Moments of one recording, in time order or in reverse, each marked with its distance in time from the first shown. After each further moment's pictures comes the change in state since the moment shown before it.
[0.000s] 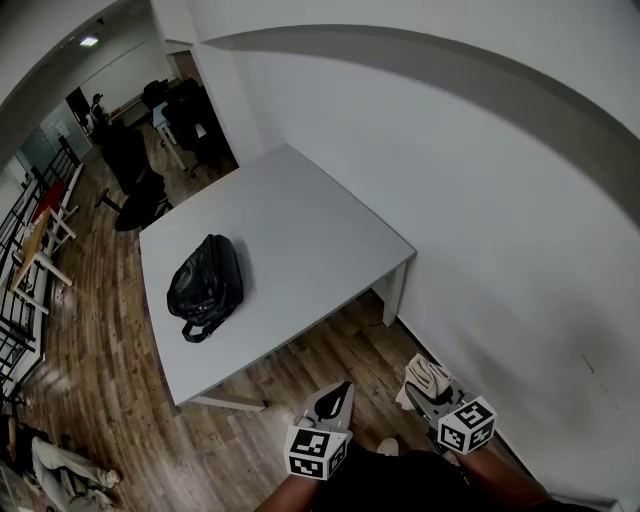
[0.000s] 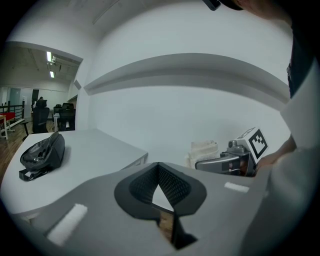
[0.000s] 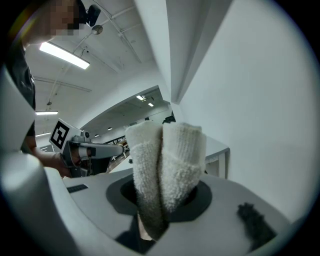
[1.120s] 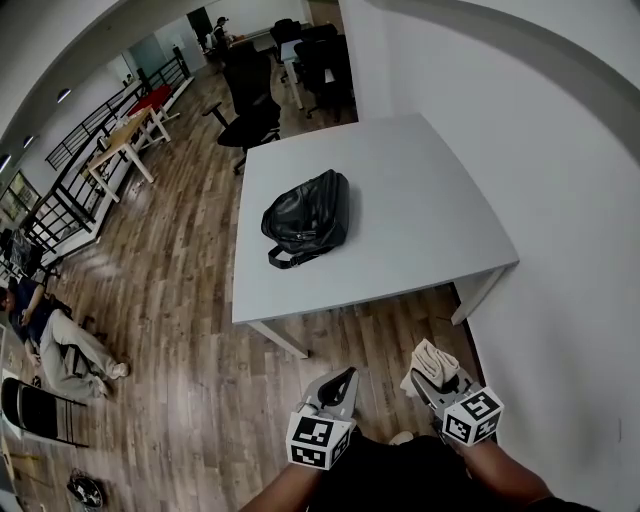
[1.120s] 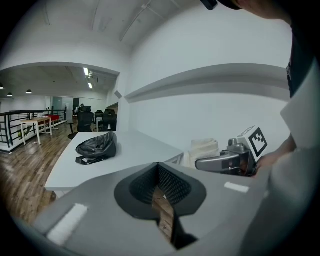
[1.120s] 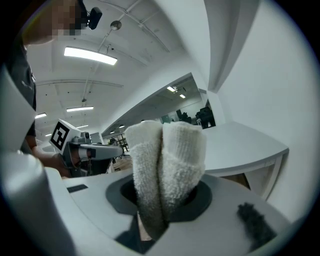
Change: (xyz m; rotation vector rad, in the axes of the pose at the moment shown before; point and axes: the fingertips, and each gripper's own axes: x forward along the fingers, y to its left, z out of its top) left arm -0.136 0.094 -0.057 -0.120 -0.052 0.394; right arm 0.106 0.132 -0.023 -0.132 0.083 0.393
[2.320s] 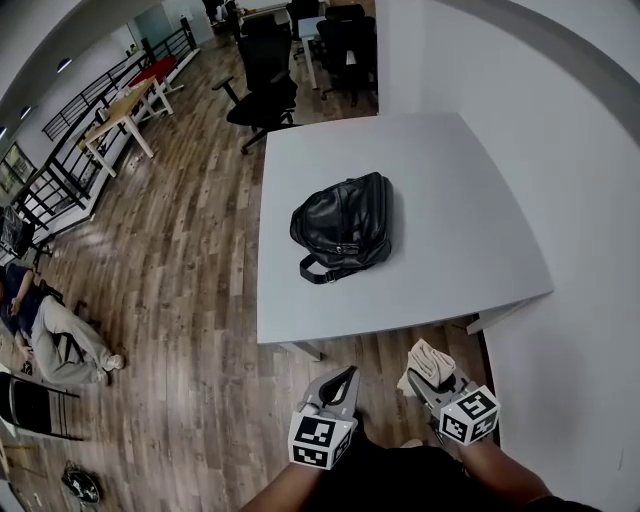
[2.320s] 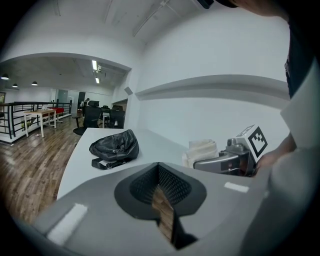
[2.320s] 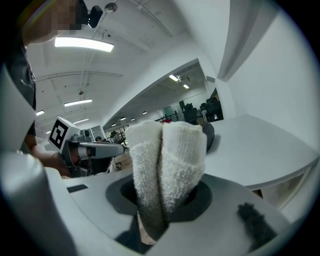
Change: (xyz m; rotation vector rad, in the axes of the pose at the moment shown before) left arm 0.022 0.168 0.009 -0.069 0.015 0.021; right arm 0.174 0.022 0.027 -0.010 0.107 0.033
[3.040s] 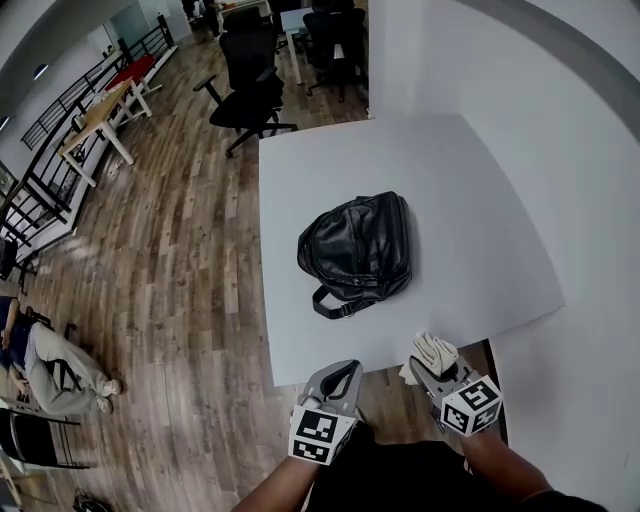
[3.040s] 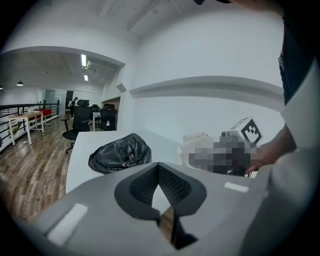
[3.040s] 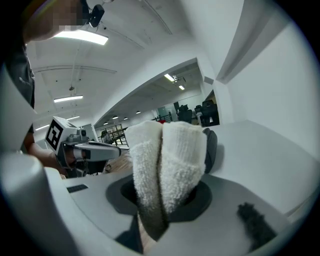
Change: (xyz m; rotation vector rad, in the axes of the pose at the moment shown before) left arm 0.066 0.120 0.044 0.074 0.033 -0.110; right arm 0.127 -0.038 0.068 -0.009 0.000 -0.091
